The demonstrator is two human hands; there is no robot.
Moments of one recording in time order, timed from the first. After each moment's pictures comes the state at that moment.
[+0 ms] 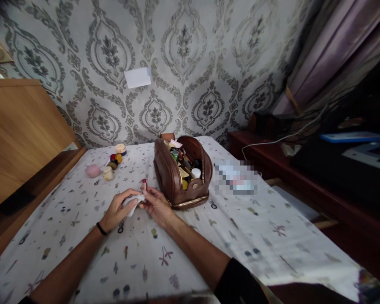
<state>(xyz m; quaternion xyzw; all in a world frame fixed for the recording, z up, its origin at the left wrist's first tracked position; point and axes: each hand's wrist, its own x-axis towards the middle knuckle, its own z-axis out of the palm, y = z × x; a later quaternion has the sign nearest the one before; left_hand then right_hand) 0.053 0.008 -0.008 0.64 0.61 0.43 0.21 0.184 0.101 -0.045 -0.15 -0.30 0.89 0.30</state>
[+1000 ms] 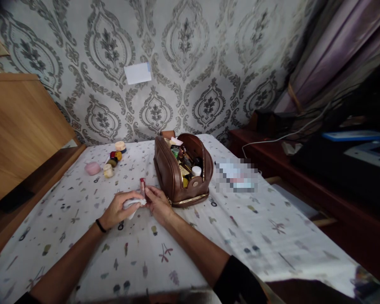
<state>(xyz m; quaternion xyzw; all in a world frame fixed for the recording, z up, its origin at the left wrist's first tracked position) 0.055 0.008 -0.004 0.68 0.57 0.41 0.20 0.185 0.099 -0.049 -0.18 -0.34 0.87 0.32</state>
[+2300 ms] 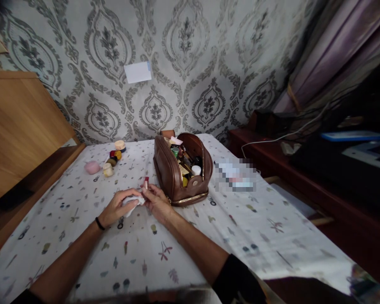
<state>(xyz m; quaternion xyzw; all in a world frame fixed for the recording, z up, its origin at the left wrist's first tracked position) 0.053 0.008 0.000 0.65 0.58 0.41 0.26 0.186 0.099 -0.044 -0.17 -0.34 0.87 0.31</state>
